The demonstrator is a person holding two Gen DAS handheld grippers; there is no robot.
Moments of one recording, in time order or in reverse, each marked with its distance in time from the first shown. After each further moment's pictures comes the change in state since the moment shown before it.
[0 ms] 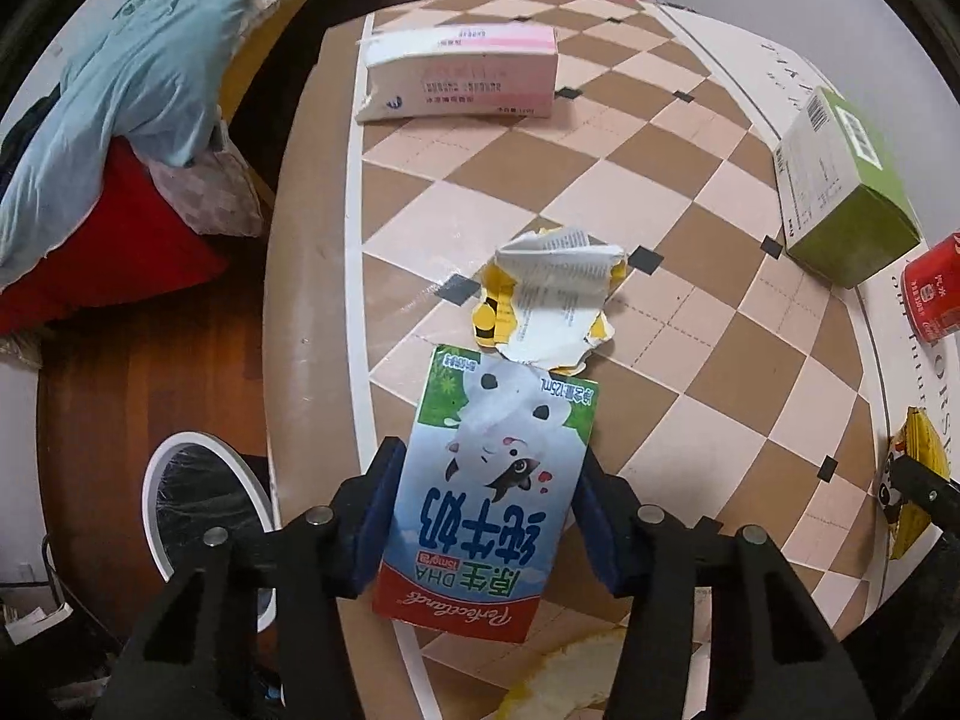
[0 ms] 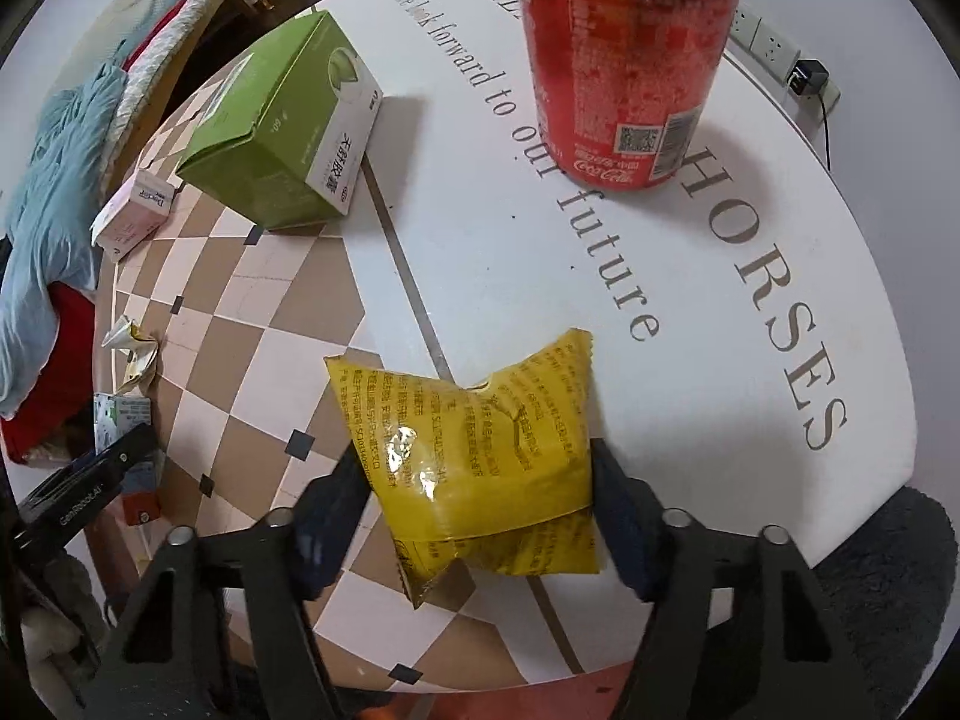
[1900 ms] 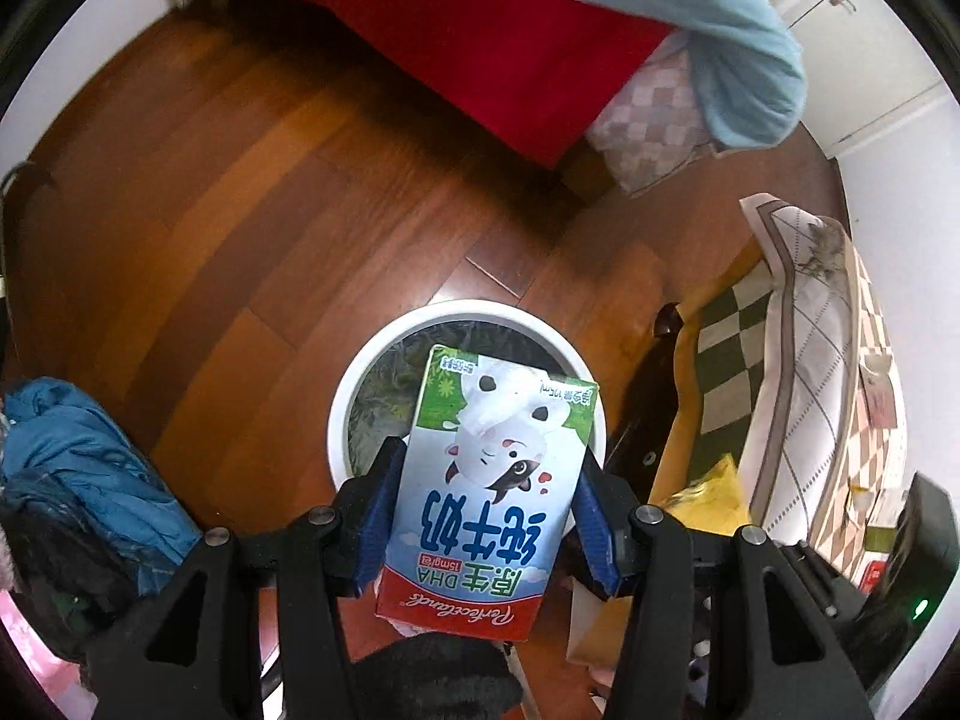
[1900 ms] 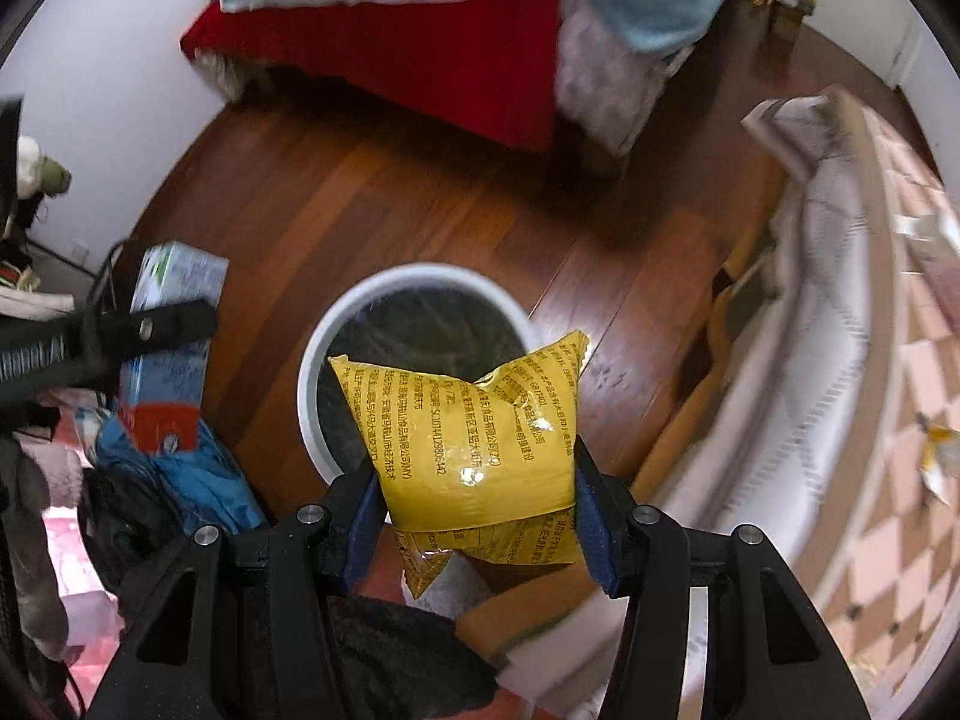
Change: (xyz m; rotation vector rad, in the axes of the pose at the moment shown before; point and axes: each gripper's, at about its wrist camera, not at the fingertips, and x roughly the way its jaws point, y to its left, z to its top) left arm -0.008 0.394 -0.150 -0.792 0.046 -0.174; right arm 0.060 0.476 -0.205 -0.953 0.115 0.167
